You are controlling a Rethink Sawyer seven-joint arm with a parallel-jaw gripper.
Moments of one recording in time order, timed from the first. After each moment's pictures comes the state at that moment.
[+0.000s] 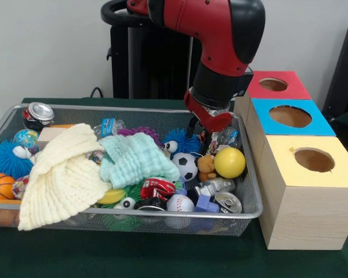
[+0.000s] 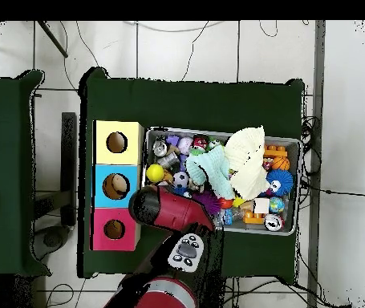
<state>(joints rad) 0.12 -0.39 -0.33 1.74 0.27 0.30 2.57</state>
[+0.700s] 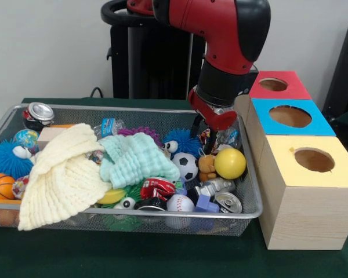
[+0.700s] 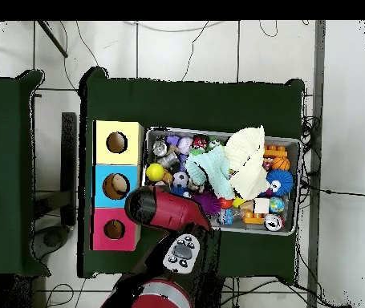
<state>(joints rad) 0.14 -0.40 -0.33 1.73 0.27 0.32 2.57</state>
